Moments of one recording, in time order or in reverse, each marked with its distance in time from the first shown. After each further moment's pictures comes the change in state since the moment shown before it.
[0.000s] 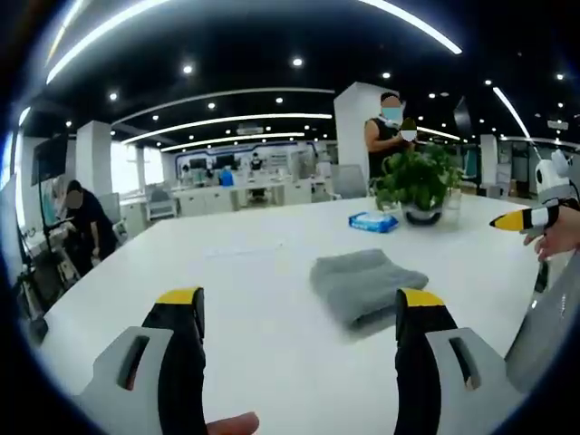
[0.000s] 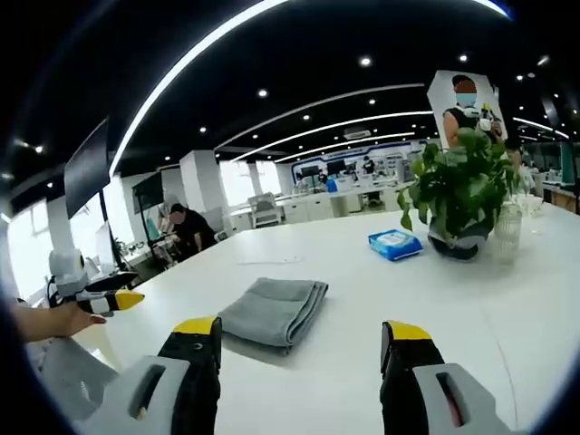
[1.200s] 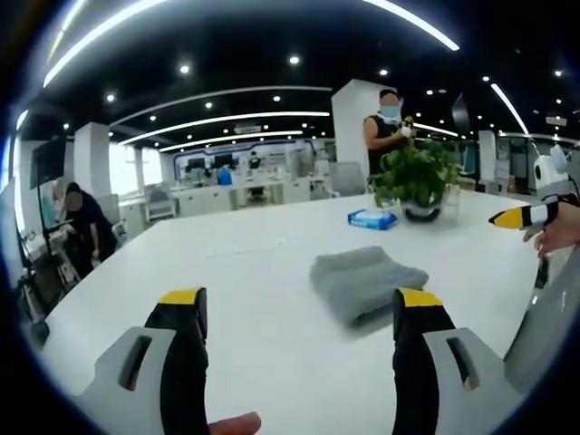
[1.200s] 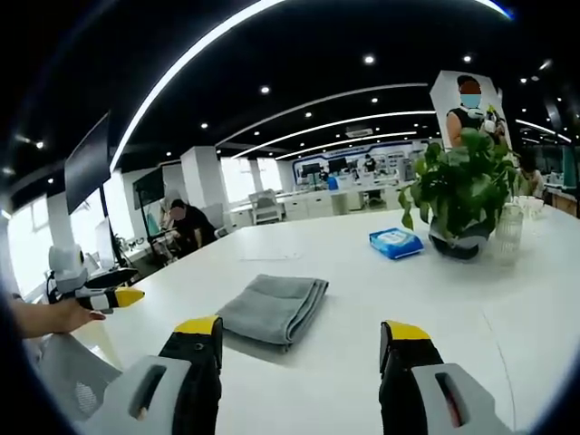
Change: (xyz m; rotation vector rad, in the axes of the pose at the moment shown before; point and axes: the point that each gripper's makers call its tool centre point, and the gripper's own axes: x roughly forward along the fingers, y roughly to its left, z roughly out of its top) left arm 0.001 0.000 -0.001 0.016 0.008 -0.004; right arm 0.001 -0.001 -0.002 -0.008 0.011 0.000
